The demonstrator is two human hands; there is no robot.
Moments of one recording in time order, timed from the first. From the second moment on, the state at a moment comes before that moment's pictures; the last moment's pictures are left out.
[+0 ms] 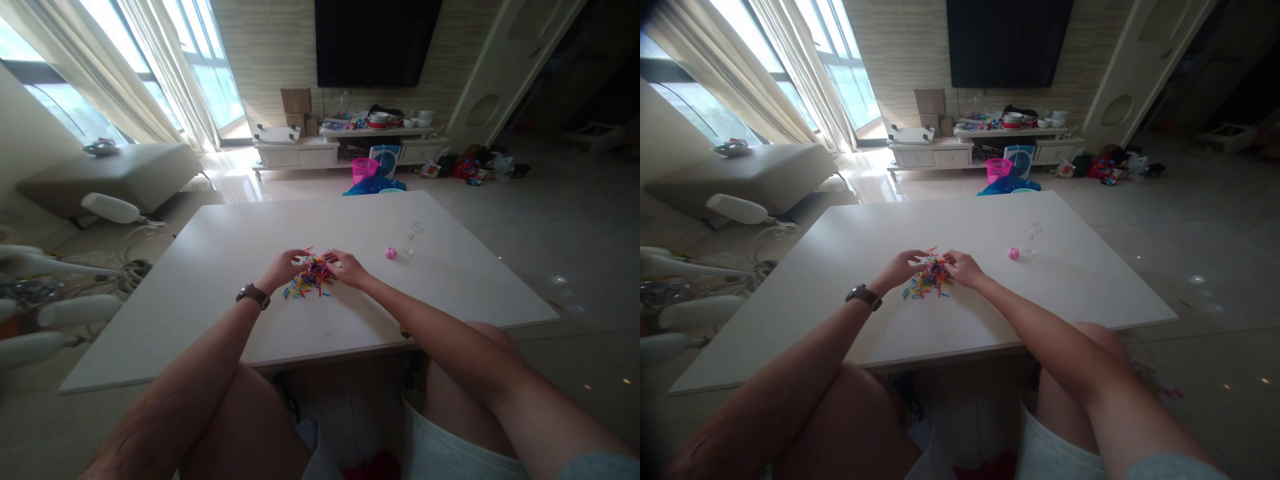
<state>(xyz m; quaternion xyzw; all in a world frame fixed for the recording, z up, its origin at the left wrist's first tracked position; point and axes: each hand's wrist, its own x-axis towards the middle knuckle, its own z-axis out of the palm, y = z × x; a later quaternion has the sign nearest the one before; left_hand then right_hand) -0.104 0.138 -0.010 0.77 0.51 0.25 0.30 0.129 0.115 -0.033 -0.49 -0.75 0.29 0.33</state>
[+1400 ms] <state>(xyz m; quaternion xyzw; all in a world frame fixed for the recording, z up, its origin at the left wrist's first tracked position) -0.094 0.141 -0.046 0.86 0.42 0.14 0.24 0.130 0.102 -0.070 -0.43 -0.85 0.19 0.23</state>
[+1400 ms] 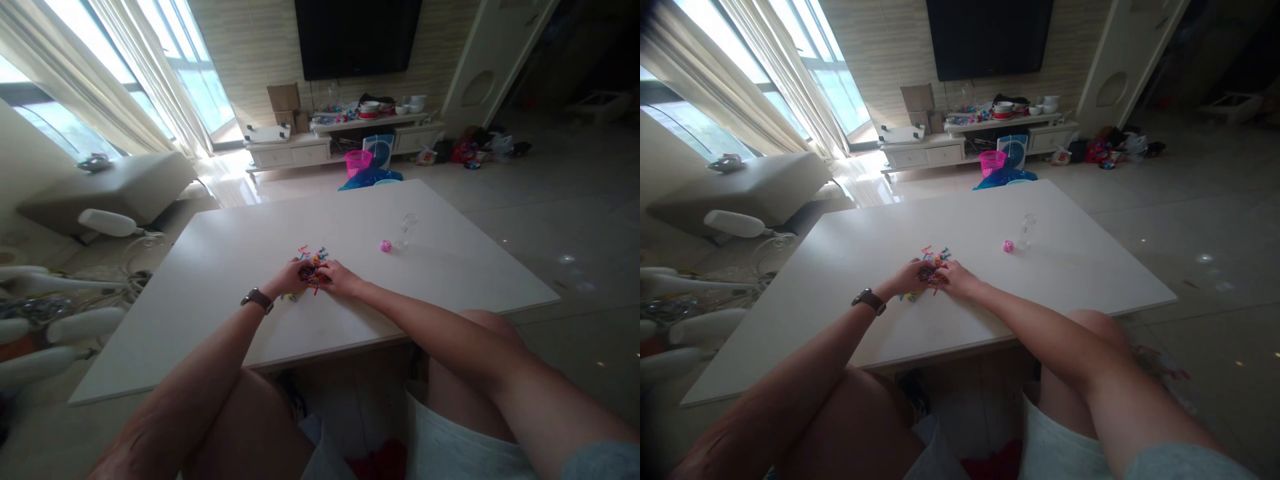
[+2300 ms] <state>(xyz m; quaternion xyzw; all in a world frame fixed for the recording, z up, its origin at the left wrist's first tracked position) -0.112 0.142 -0.011 0.73 0.56 0.21 0.33 0.139 0.115 -0.071 -0.61 -0.71 0.26 0.24</state>
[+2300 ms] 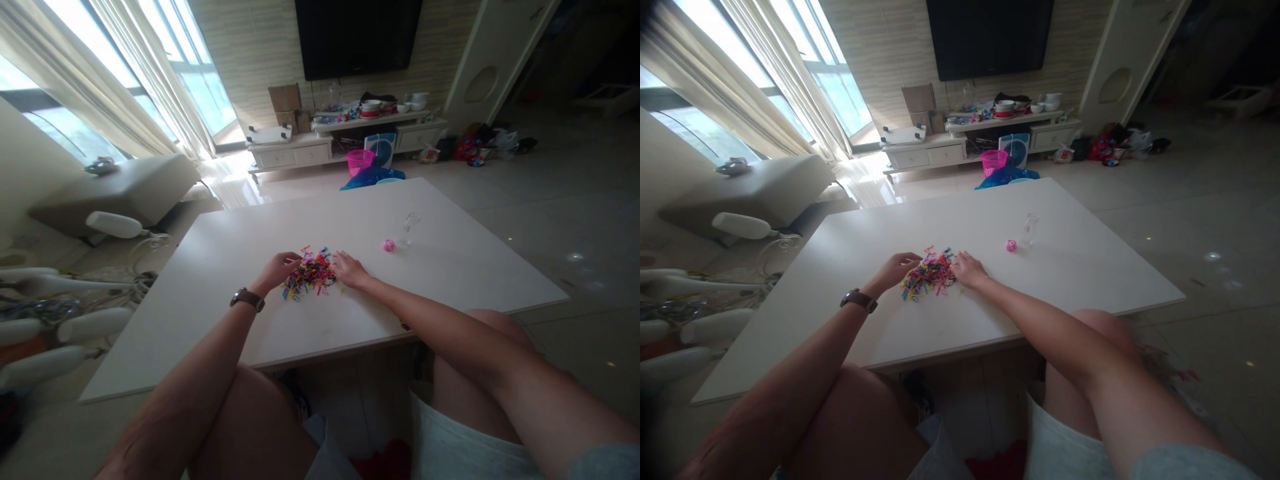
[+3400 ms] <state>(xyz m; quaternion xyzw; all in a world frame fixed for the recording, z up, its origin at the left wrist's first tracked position) -0.107 0.146 -0.021 0.74 0.51 0.30 0.32 0.132 0.098 -0.066 -0.45 -0.82 0.25 0.26</state>
